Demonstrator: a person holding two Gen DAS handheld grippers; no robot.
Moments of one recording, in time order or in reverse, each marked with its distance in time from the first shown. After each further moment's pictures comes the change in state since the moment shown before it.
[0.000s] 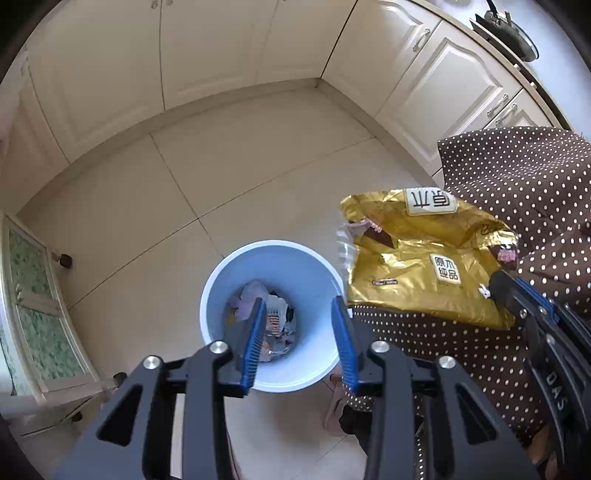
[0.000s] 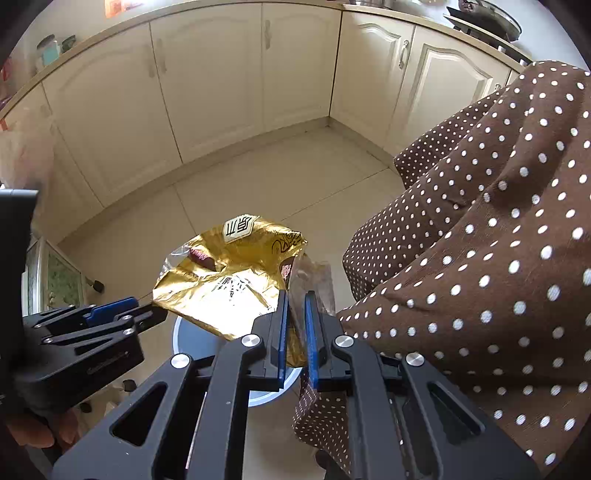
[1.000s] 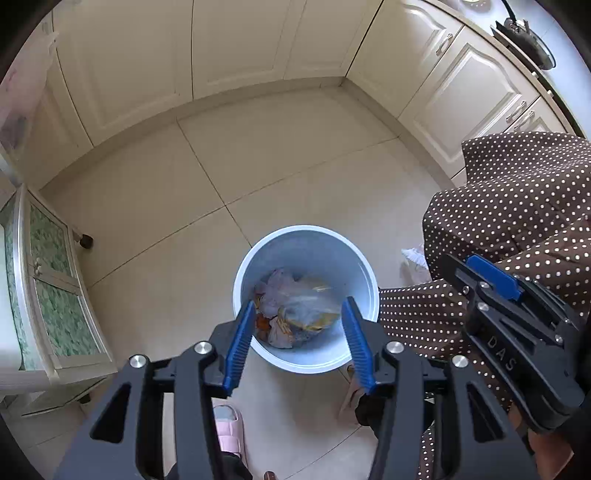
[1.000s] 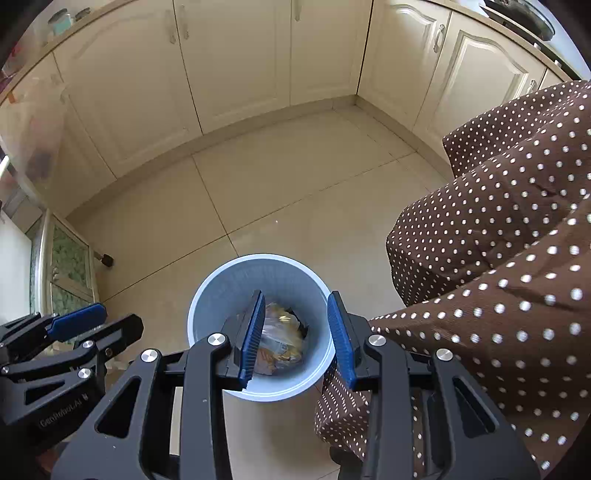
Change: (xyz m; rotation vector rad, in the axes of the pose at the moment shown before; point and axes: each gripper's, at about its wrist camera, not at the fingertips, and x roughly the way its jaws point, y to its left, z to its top) left arm -0.017 0.028 -0.017 -0.041 0.004 0.051; right arm 0.042 0.035 -0.003 -0.060 0.090 0.058
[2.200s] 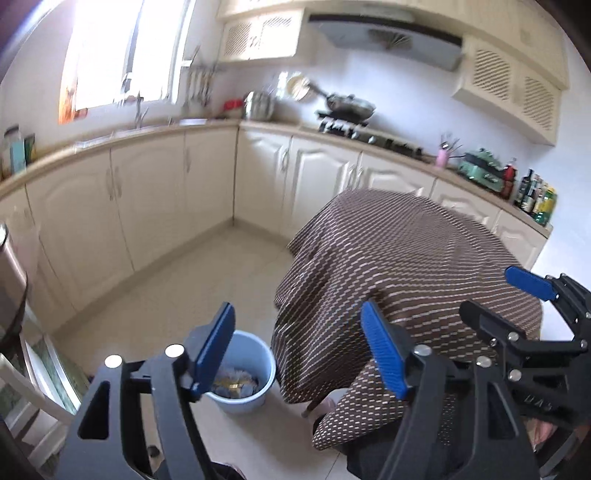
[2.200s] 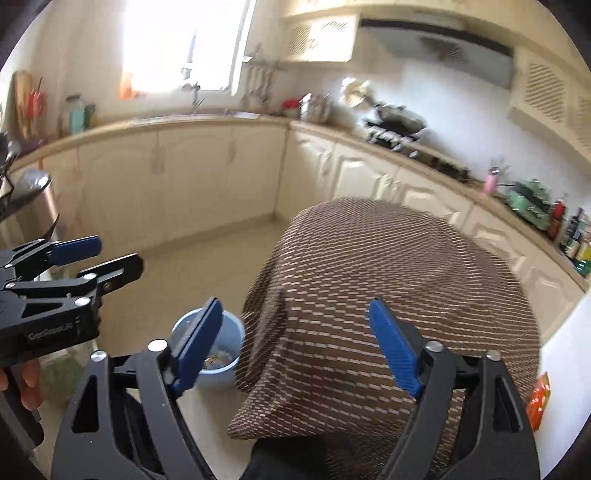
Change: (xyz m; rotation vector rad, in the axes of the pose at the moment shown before) left arm -0.337 -0.139 -0.156 0.425 -0.548 -0.212; right arm -0.403 -0.047 -0.171 0.071 -0.487 -0.272
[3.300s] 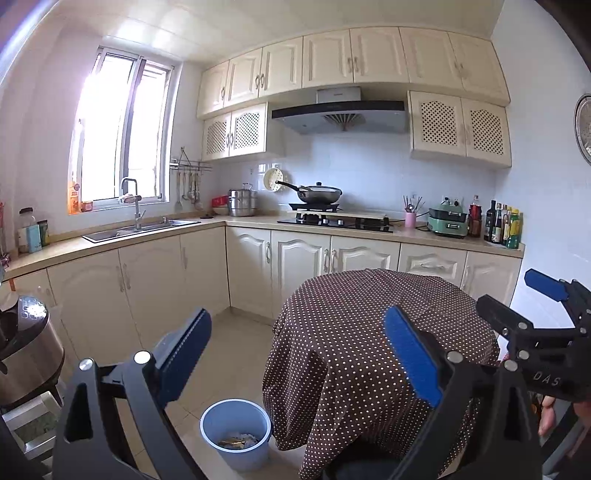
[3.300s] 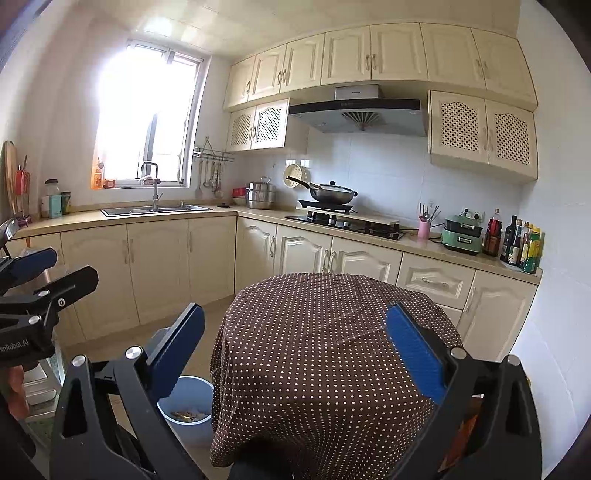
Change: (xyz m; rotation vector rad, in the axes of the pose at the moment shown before) left arm -0.172 -0.091 0.000 0.117 -0.328 0.006; right arm -0.162 -0.064 -0.028 0.130 -0.312 -0.139
